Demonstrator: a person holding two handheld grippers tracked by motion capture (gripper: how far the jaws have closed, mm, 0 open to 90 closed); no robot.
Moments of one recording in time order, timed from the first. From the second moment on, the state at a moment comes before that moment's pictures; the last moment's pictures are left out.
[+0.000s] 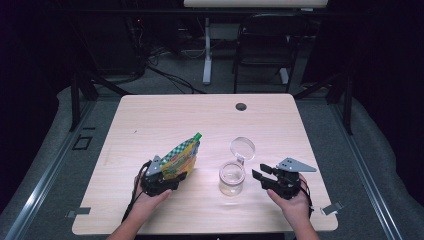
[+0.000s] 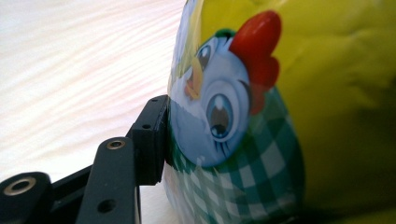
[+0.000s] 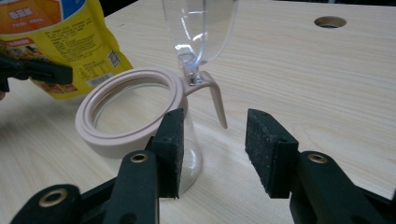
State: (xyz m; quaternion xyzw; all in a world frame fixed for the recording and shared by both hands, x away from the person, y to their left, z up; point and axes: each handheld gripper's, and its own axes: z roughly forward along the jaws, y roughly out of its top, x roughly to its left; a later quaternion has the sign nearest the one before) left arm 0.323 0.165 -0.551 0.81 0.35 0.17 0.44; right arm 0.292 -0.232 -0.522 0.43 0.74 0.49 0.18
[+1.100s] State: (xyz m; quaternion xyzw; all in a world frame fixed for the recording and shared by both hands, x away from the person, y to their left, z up) left arm 0.306 0.158 -0.542 0.84 0.28 0.29 0.36; right arm 0.272 -0.206 -0.507 0.34 0.77 0.46 0.28
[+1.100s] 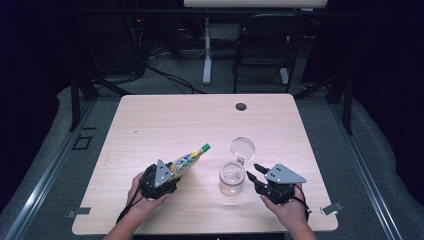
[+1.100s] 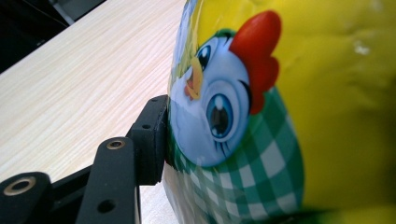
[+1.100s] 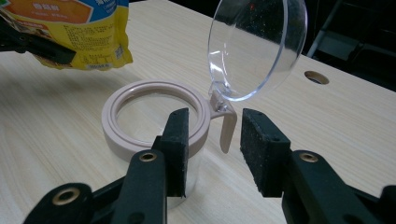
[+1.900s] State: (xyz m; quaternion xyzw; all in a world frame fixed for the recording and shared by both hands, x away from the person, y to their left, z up) left arm 0.296 0.135 -0.542 0.86 0.22 0.36 0.28; right arm 0.253 -0.180 -0.498 0.26 0.78 0.44 0.36
